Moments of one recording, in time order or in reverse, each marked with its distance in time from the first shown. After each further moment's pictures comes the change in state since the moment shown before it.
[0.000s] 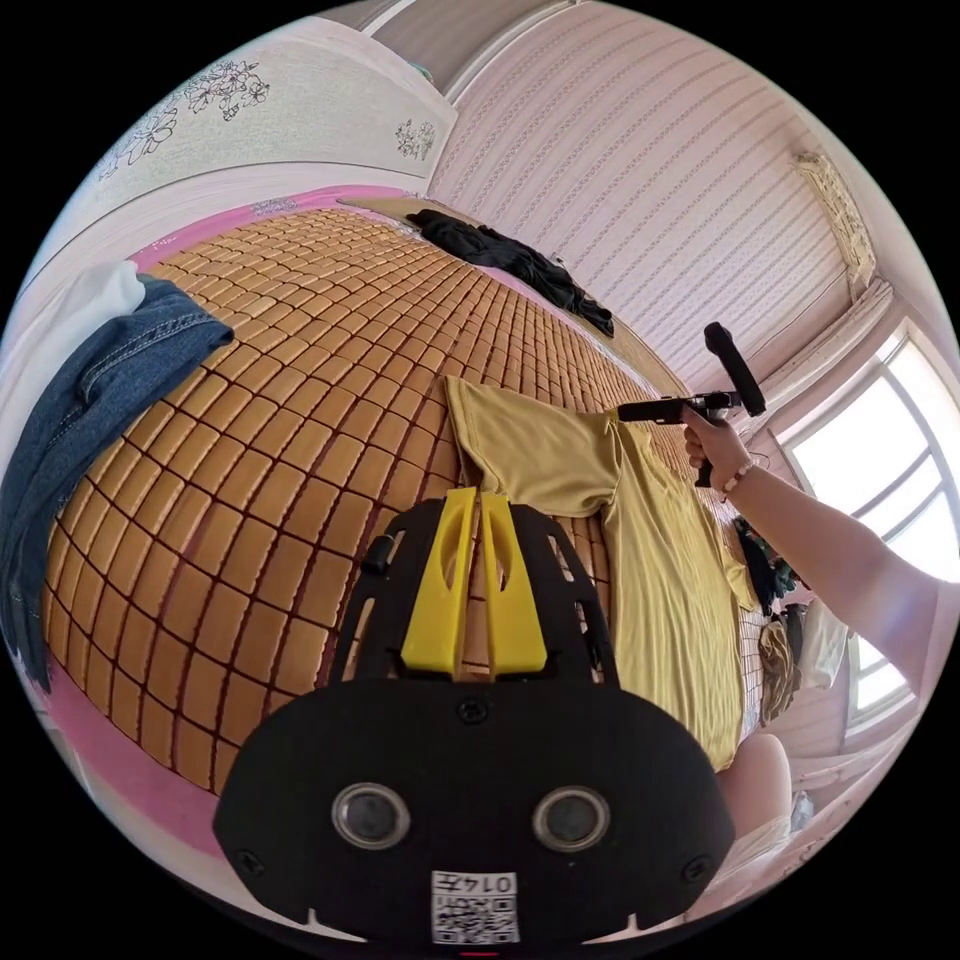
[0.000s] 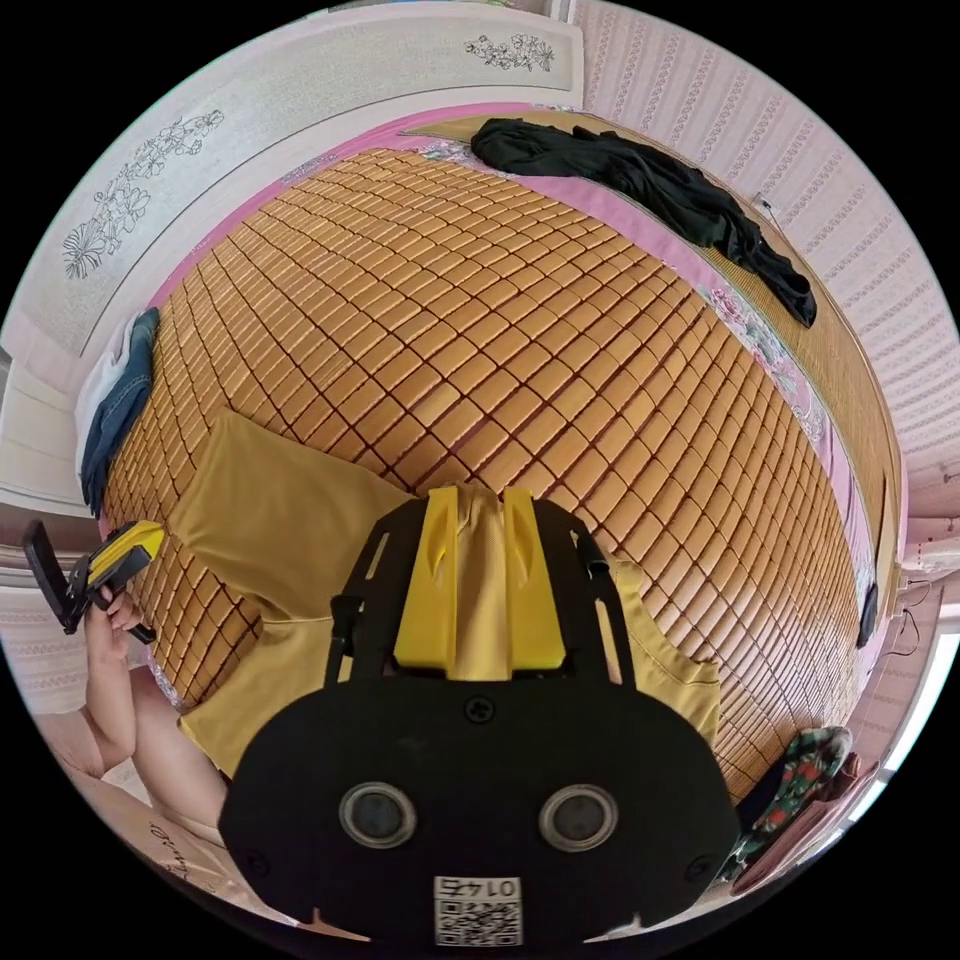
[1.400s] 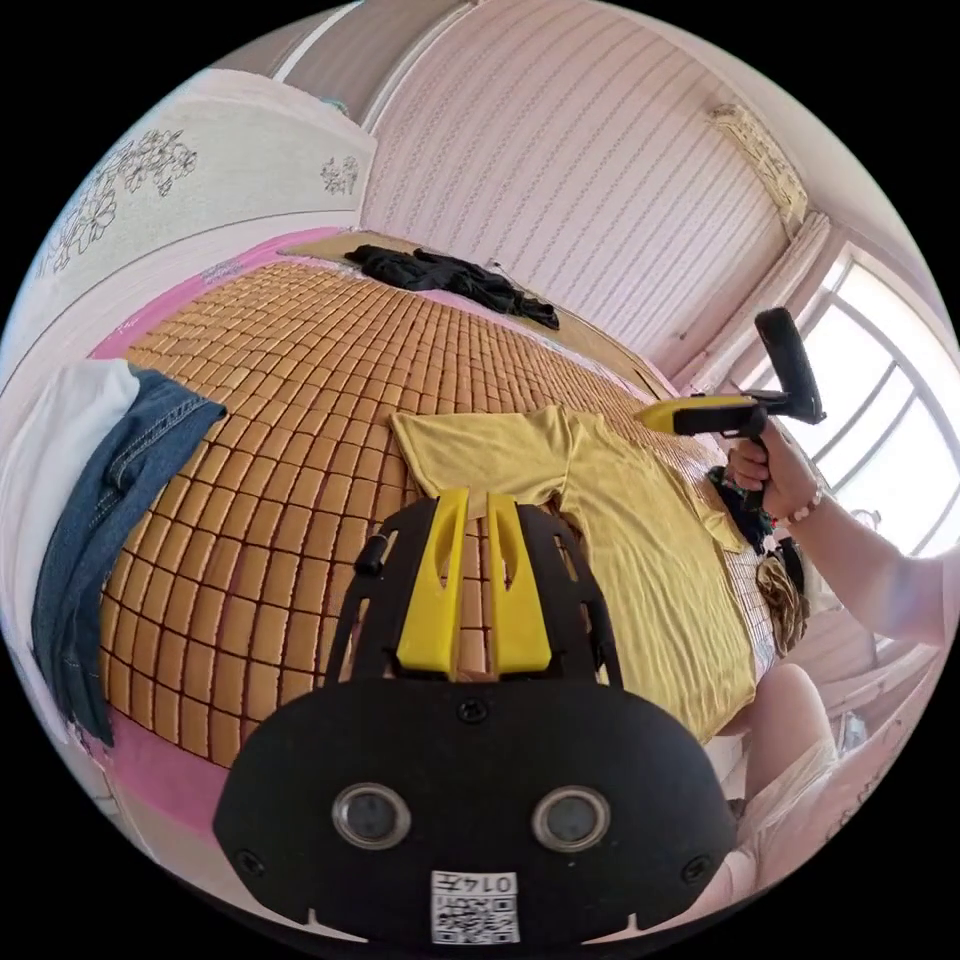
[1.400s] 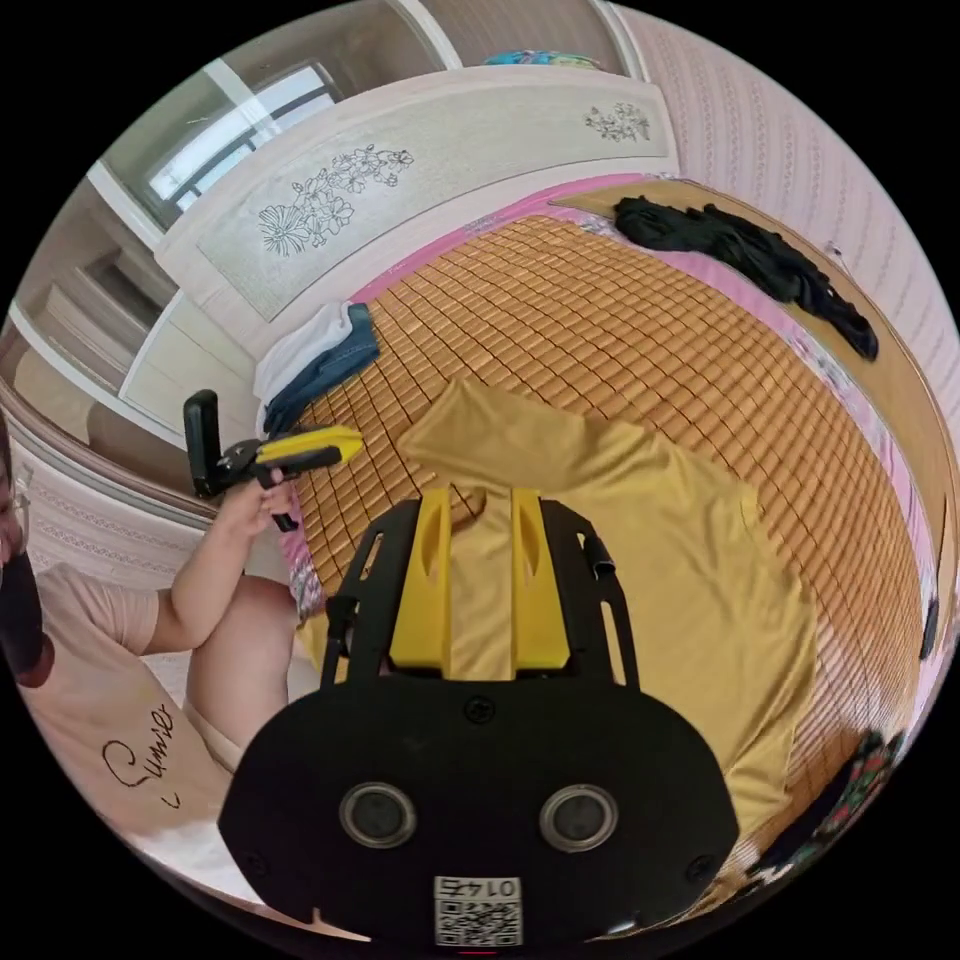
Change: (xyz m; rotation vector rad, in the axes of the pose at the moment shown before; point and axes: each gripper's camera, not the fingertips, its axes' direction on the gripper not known) left arm 0.095 0.065 -0.072 0.034 0.041 0.234; right arm -0.058 0.068 -0.310 0.169 -0.329 -0.143
